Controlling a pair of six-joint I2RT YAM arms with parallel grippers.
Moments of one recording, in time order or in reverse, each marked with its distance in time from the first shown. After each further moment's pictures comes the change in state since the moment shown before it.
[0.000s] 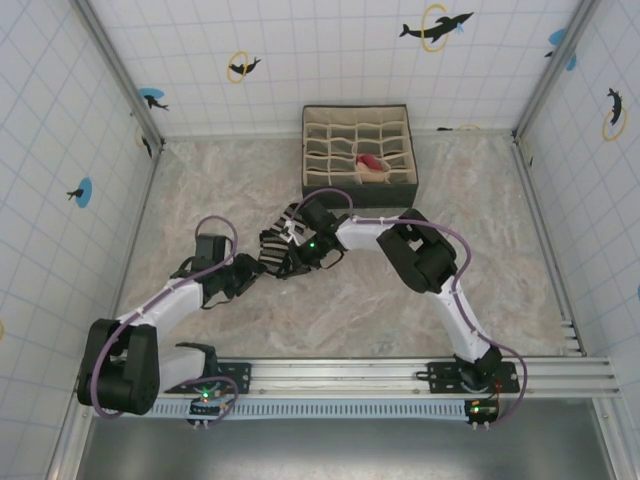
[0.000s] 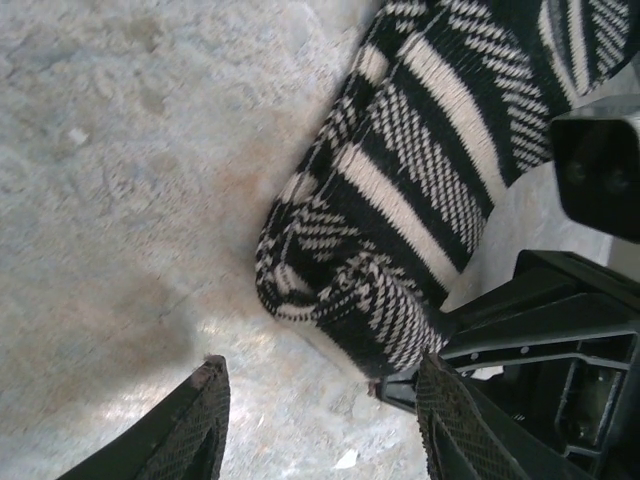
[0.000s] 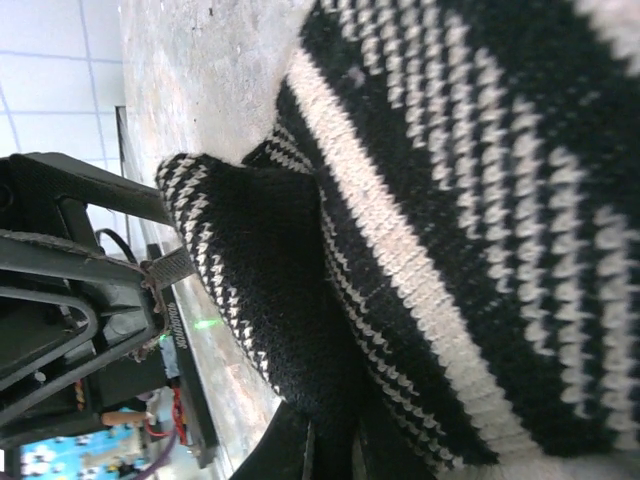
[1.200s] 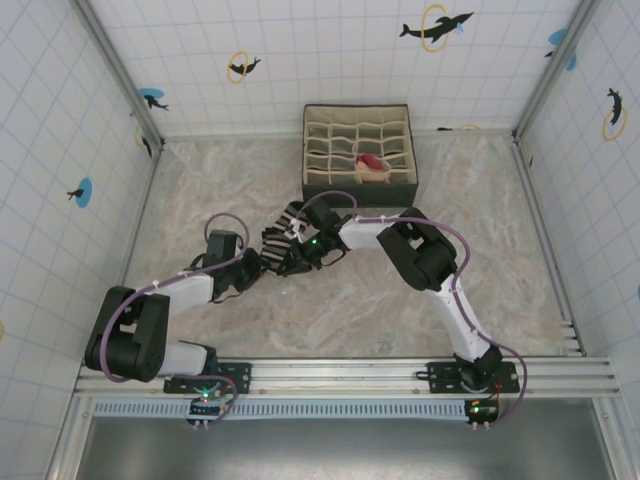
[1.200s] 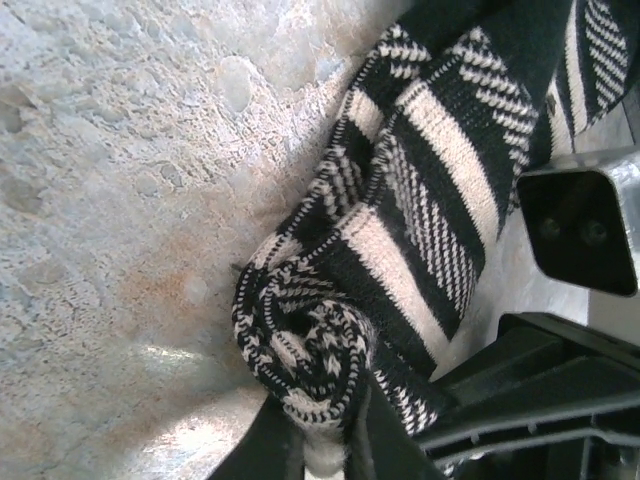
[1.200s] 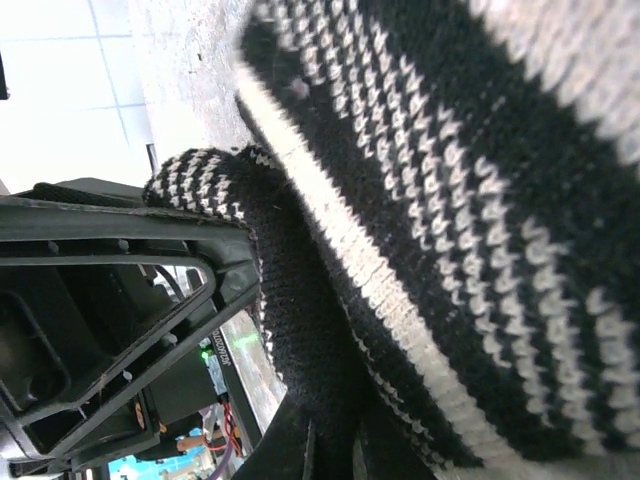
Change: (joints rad) left arm -0.058 0.179 0.004 0.232 -0.046 -0.080; right arm -0.023 0.009 -0.030 0.104 -0.050 0.168
